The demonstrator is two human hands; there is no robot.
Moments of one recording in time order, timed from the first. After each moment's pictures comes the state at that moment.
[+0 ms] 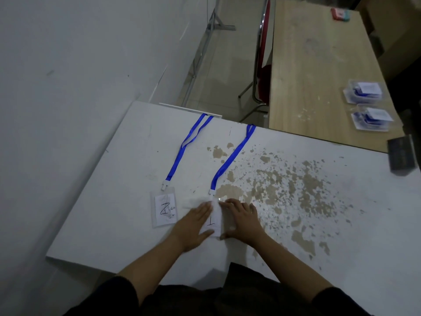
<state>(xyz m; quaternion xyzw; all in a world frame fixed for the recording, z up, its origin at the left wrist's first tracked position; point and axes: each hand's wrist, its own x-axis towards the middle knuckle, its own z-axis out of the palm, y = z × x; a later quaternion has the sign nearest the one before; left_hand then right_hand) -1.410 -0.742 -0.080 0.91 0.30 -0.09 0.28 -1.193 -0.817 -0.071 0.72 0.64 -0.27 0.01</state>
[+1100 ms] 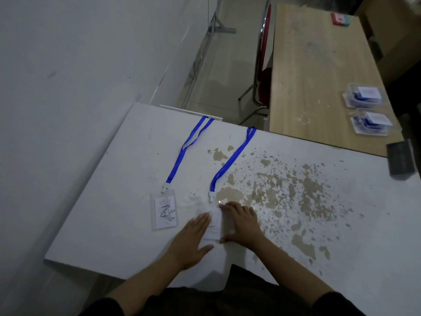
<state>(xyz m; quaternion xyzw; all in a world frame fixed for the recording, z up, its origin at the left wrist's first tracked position) -1.422 -0.774 -0.085 0.90 0.33 -0.08 0.27 -1.195 -0.817 -0.065 0.73 0.63 -0.28 0.01</state>
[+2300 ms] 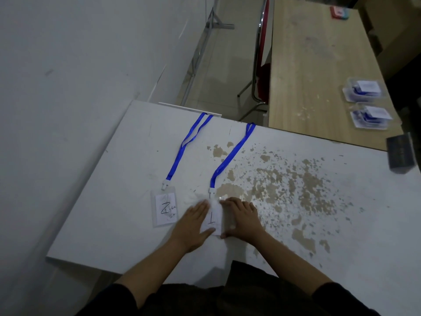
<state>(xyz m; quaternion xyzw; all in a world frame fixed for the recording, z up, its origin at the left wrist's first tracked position) -1.409 -0.751 -0.080 0.89 0.35 -0.08 0.27 -1.194 -0.817 -0.073 0.73 0.62 -0.29 -0.01</state>
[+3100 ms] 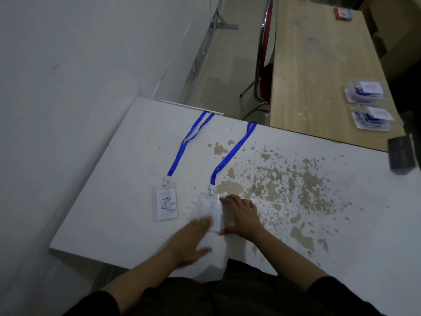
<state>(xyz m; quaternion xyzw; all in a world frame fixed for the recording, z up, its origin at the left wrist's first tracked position) -1.434 -0.780 -0.073 0.92 0.27 -0.11 0.27 -1.194 -0.818 -0.068 0.72 0.63 -0.29 -0.01</state>
